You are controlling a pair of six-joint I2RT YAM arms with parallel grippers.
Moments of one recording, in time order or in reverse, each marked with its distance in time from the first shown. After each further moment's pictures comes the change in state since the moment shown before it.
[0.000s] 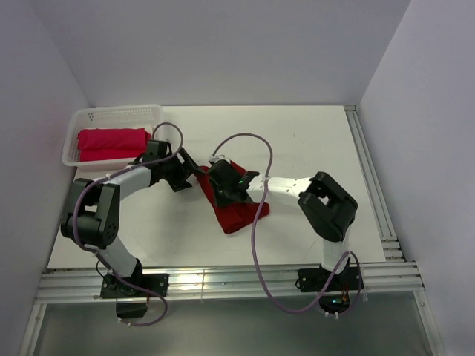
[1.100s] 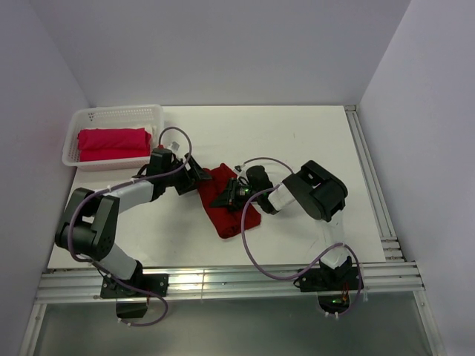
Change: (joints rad) left arm -0.080 -0.088 -0.158 0.254 -0.008 0.050; right arm -0.278 0.190 -0.428 1.075 -0.829 0.634
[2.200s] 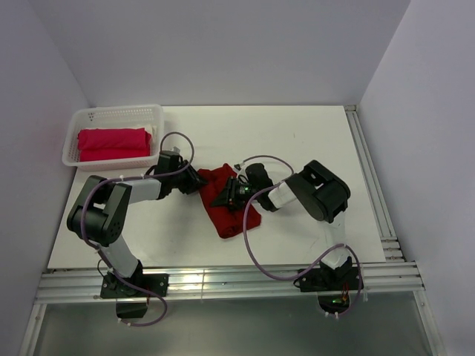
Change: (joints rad) left arm -0.021 0.121 0.010 0.043 -0.121 -0.107; right arm -0.007 -0.014 0.026 -0.081 -0.017 -0.050
